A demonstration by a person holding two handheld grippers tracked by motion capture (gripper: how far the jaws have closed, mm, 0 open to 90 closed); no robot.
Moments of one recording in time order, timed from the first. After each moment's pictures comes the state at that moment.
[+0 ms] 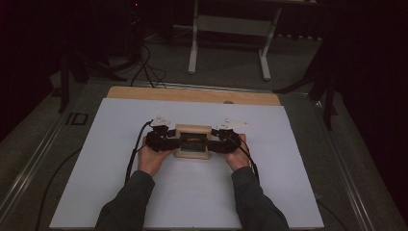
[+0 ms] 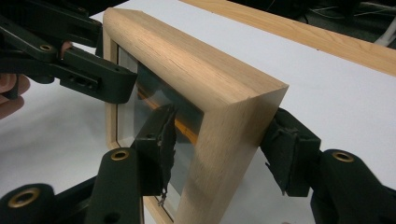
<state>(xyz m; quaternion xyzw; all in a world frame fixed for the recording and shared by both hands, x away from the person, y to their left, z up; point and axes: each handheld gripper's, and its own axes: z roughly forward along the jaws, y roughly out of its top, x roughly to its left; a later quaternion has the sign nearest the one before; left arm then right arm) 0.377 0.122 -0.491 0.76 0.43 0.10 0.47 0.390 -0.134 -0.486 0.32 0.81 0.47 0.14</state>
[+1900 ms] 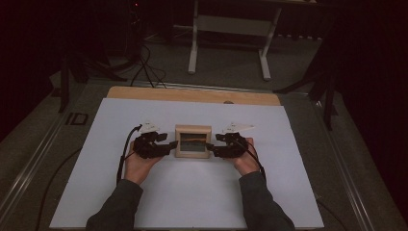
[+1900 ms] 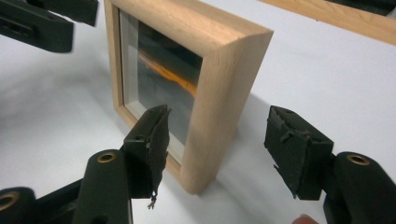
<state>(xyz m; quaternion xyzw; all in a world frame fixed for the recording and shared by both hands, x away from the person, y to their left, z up) 0.338 0.149 -0.476 0.77 0.43 0.13 0.46 0.375 -0.155 -0.482 0.33 0.83 0.44 0.12</state>
